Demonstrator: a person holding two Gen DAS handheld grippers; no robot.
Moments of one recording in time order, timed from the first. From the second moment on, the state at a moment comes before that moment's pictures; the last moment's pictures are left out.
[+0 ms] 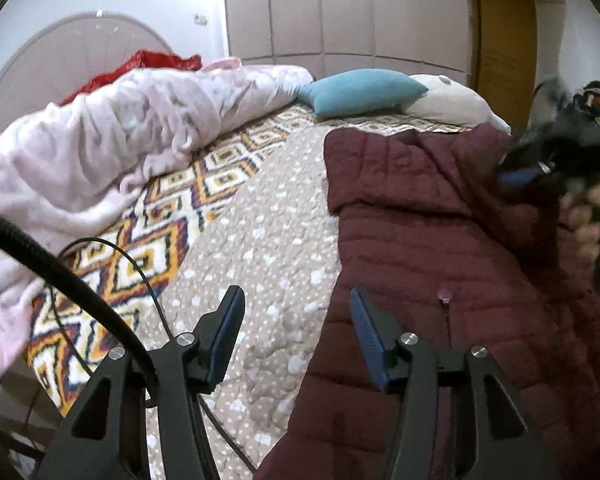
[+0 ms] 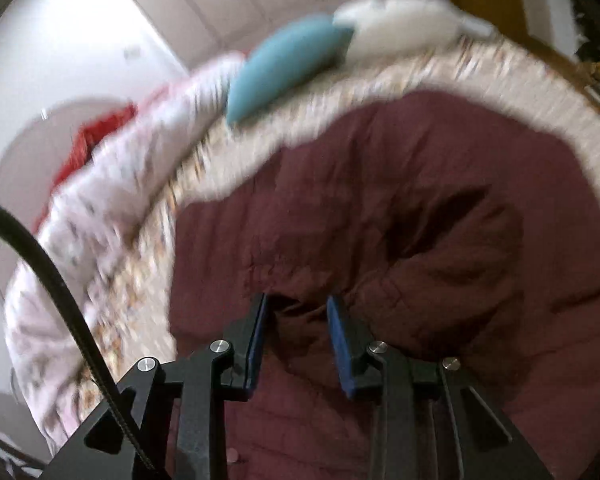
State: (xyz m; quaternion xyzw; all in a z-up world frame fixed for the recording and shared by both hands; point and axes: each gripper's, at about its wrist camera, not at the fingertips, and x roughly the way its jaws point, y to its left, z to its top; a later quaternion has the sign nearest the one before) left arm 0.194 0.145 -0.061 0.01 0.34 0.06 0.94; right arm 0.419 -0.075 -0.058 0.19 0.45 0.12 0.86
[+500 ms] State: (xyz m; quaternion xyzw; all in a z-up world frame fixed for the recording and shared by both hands) left arm 0.192 0.141 -0.068 0.01 0.35 0.06 0.93; right arm 0.364 -0.071 -0.035 0.16 0.41 0.16 0.88
